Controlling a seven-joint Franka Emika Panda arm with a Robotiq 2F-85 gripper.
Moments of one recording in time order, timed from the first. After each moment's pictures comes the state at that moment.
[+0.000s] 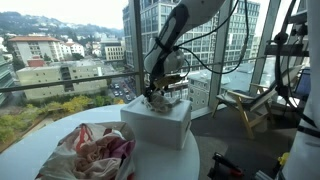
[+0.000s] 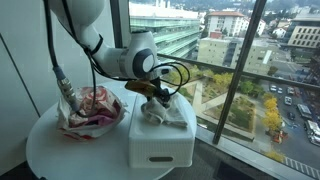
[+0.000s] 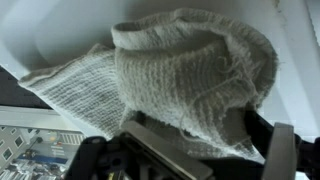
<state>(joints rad) -0.06 0.28 -0.14 -2.17 -0.14 2.70 0.17</state>
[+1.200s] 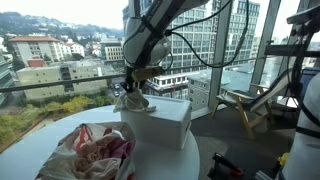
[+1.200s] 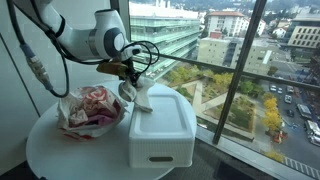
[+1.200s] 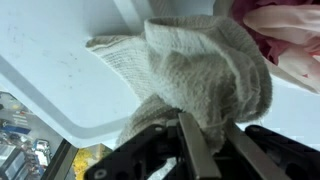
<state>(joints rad) 0.06 0.14 -0.04 -2.20 -0.19 2.68 0.25</state>
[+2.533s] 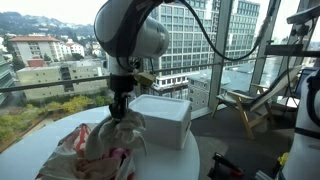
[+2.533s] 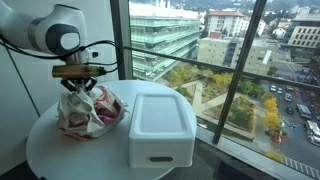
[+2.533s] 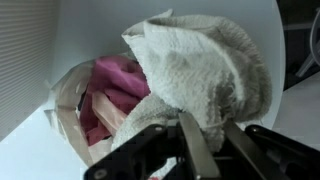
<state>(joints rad) 0.17 -0.06 0.13 -2.39 0.19 2.42 -0.52</state>
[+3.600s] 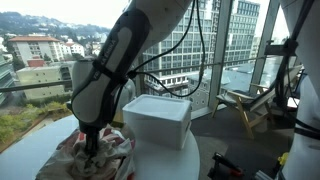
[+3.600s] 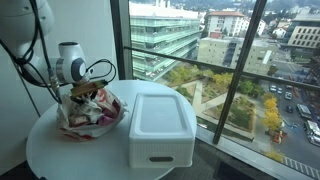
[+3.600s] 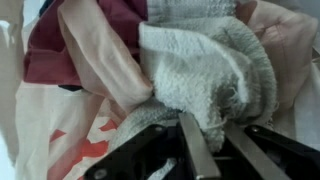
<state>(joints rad) 0.19 0.45 0.22 -2.12 -0.17 2.73 -0.53</state>
